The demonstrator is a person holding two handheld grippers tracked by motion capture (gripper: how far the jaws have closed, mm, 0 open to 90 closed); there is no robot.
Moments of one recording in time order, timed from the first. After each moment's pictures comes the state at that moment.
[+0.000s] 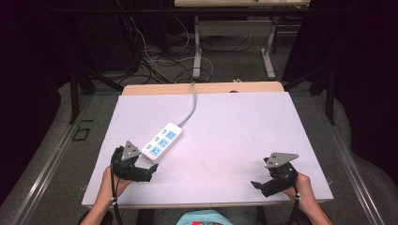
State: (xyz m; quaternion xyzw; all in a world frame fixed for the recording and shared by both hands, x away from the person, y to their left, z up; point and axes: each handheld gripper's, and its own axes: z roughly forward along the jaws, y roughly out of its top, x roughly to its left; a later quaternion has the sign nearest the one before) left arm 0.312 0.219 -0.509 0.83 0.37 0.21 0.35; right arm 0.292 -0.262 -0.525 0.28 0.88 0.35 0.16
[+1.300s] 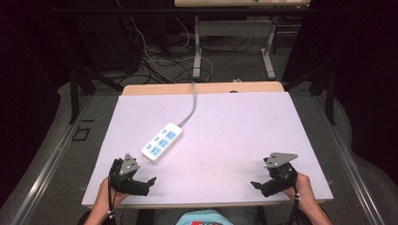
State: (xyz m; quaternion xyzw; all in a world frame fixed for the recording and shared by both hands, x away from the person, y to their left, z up) left arm 0.285 0.224 -0.525 0.85 0.36 0.20 0.33; right arm 0.291 -0.262 -0.525 0.28 0.88 0.34 0.16
